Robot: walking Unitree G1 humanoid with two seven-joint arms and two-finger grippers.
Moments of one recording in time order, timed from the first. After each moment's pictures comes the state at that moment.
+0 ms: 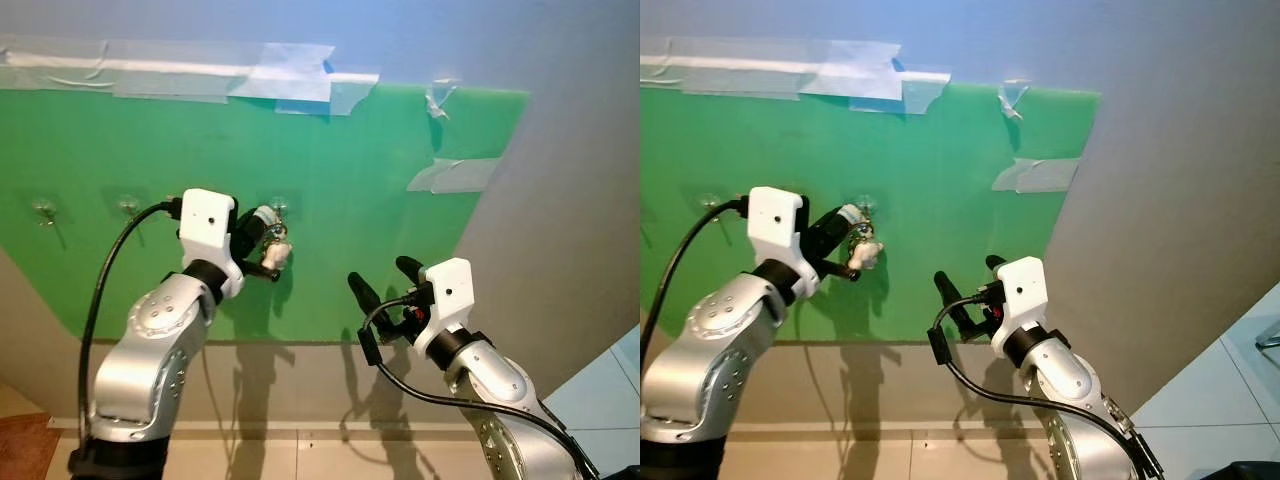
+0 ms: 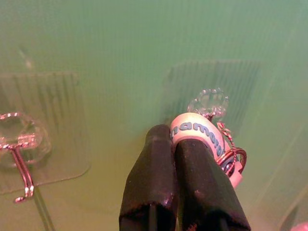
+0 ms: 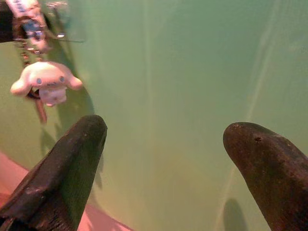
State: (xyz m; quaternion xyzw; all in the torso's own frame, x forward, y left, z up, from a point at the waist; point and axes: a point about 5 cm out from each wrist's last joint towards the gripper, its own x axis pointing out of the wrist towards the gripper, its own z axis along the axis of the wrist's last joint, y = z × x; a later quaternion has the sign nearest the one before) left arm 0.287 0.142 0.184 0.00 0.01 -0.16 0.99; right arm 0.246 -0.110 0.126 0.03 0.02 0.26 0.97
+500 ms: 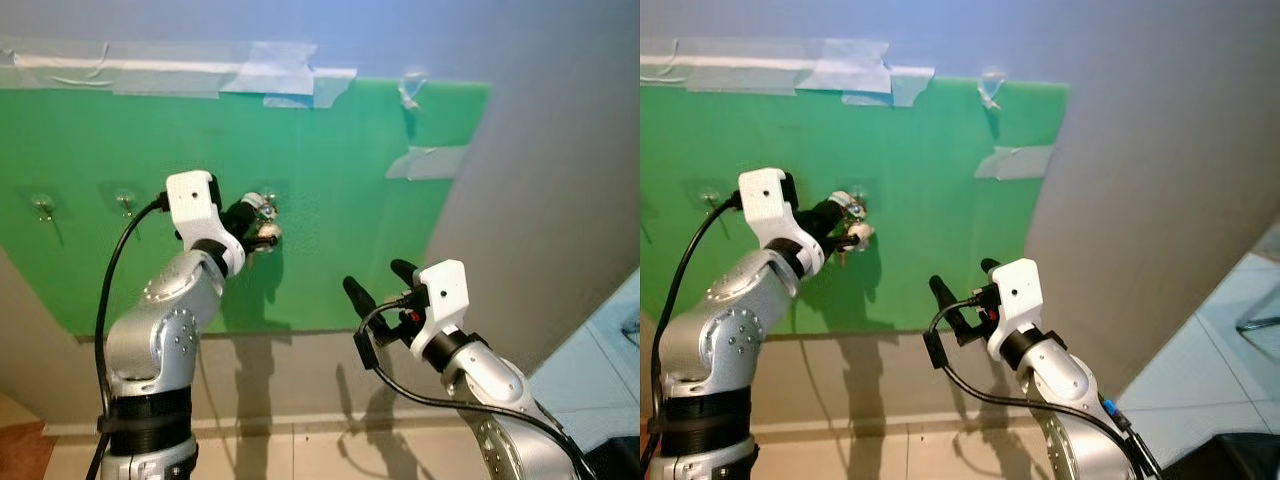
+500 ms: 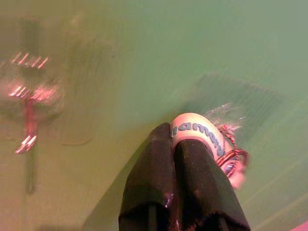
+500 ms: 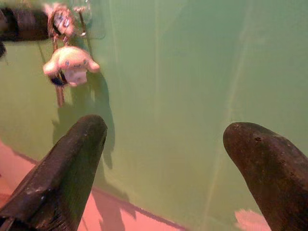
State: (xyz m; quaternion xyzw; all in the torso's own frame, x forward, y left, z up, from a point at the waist) left arm 0.314 0.159 0.179 -0.16 0.09 -0.05 0.98; right arm 0.245 -0.106 0.124 0.03 0.03 0.26 0.96
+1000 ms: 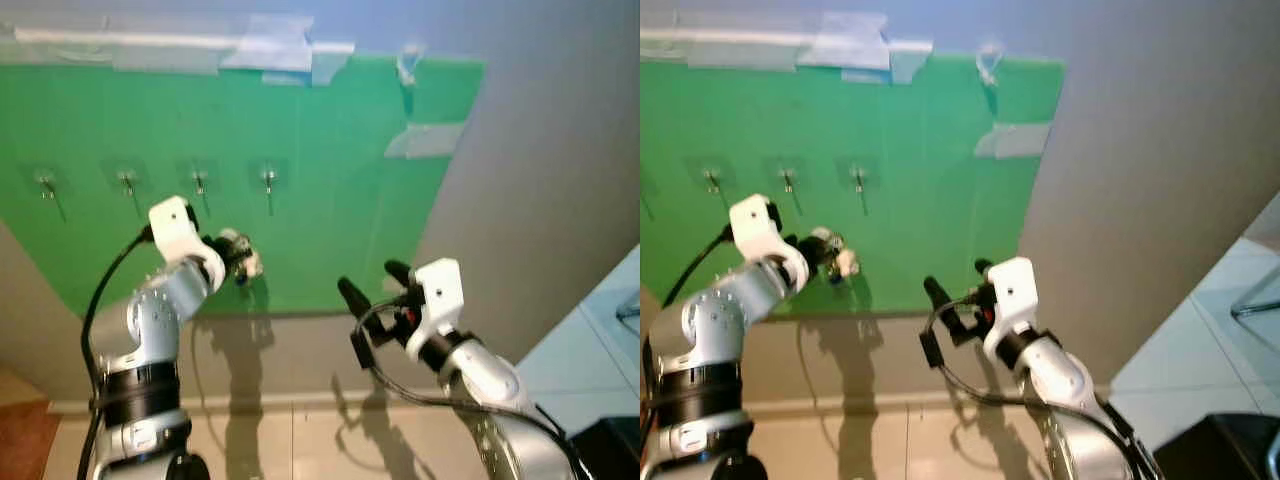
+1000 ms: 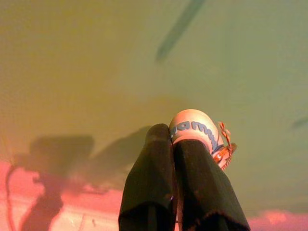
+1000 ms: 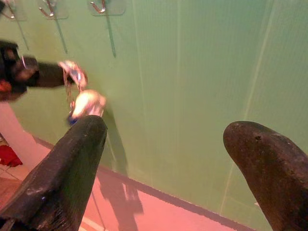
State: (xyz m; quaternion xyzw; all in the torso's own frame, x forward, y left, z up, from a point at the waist) left arm 0.326 0.181 0.155 -0.21 0.20 0.02 0.96; right arm 0.245 -0.103 0.124 0.04 0.04 0.28 0.96
